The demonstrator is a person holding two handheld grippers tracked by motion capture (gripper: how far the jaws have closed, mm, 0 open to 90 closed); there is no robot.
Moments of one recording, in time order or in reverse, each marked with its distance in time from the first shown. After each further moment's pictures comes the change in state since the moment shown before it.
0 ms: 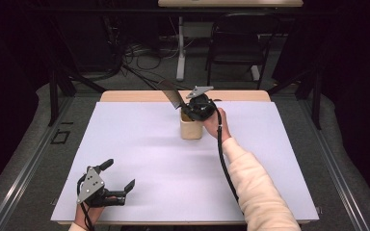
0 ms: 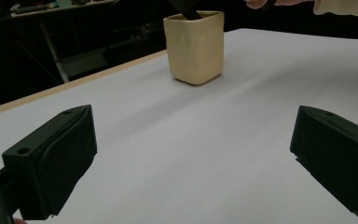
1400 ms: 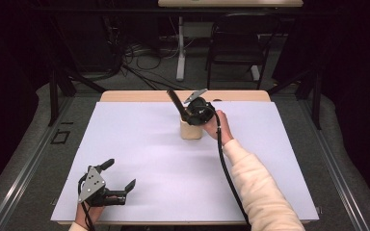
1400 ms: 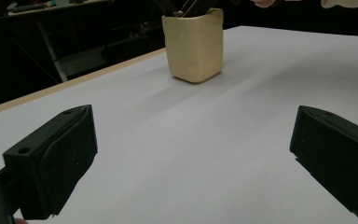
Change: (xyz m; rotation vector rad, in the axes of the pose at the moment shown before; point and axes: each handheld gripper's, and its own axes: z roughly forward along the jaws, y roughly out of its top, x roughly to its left) left arm 0.001 0.000 0.003 0.008 -0.007 0.008; right arm 0.006 -0.006 0.005 0.159 -0.017 -0.041
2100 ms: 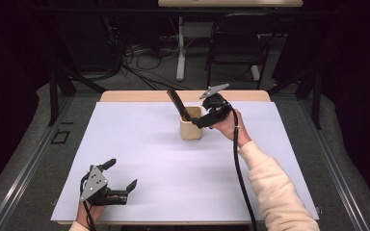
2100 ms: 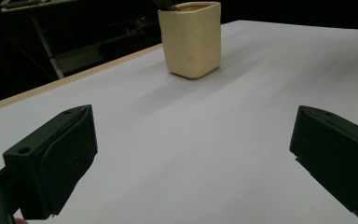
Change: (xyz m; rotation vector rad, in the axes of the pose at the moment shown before) left arm 0.000 0.000 0.004 0.018 -0.010 0.007; right arm -0.017 -0.010 -0.059 -0.059 0.077 0.066
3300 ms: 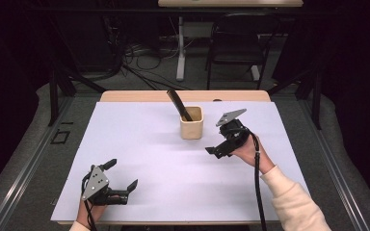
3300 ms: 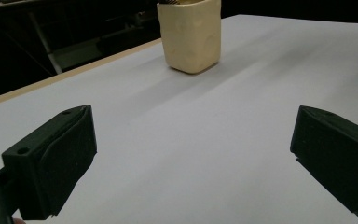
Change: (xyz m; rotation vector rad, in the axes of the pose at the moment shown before) left arm 0.000 -0.001 0.003 0.019 -0.004 0.002; right arm 0.025 -0.071 -0.041 0.087 0.105 -0.012
